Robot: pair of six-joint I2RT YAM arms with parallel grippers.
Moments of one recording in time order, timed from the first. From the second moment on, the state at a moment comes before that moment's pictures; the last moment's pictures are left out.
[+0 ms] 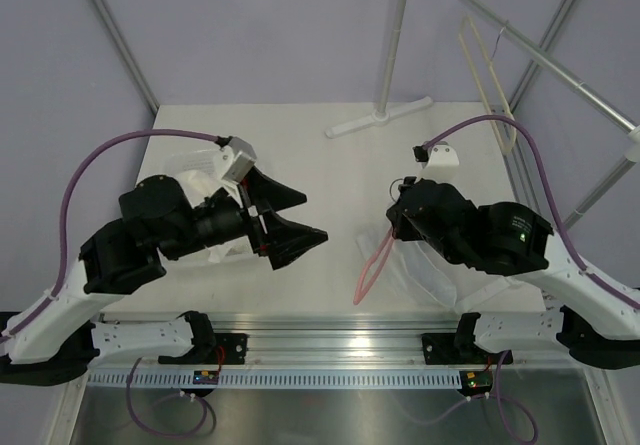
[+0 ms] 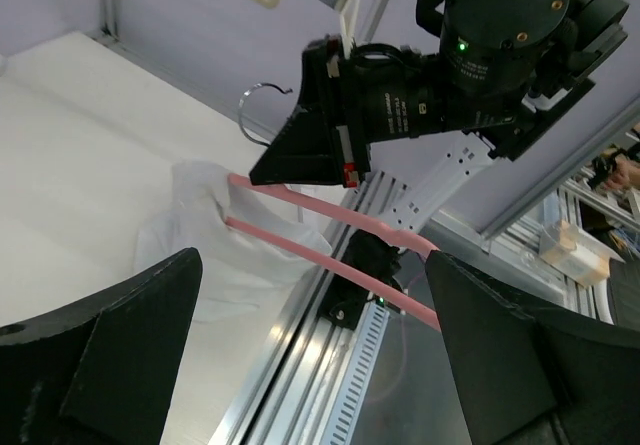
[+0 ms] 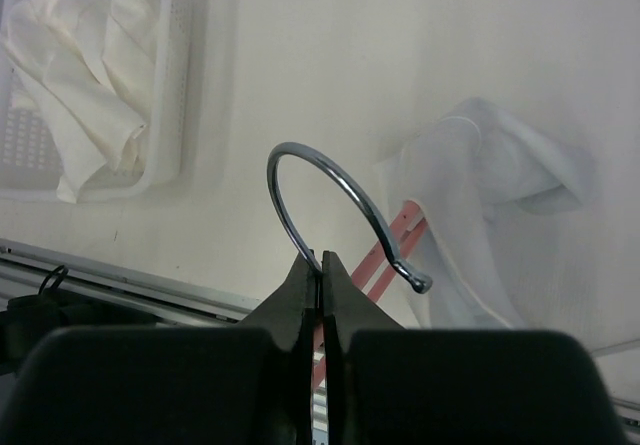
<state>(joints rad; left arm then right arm) -1.12 0.91 1.48 -0.58 0.07 -0.36 1.15 1.13 1.59 -1.17 0.64 0.81</state>
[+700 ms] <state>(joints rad) -1.16 0.98 1.43 -0.64 0.19 -0.39 1.11 1.33 1.69 -1.17 0.65 0.81</state>
